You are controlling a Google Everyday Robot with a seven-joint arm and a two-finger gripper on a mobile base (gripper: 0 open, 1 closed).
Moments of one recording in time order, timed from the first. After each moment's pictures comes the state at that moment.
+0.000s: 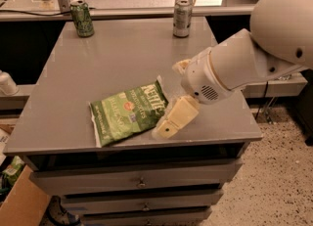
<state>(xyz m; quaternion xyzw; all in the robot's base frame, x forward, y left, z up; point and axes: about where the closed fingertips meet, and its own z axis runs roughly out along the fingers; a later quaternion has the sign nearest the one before) 0.458 -0.029 0.890 -0.57 0.73 0.19 0.31</state>
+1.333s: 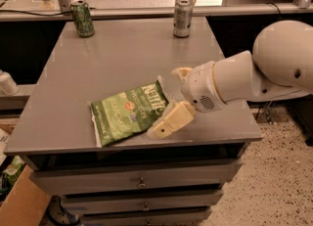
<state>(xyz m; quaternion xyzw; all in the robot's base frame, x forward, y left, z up) 0.471 -0.019 0.871 -0.53 0.72 0.25 0.37</state>
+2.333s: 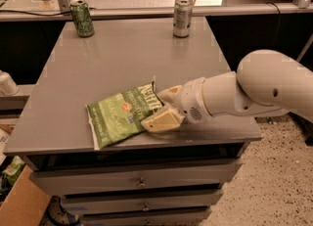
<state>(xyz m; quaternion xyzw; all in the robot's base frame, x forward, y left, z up) 0.488 -0.007 0.825 -0.49 0.74 0.27 0.38</state>
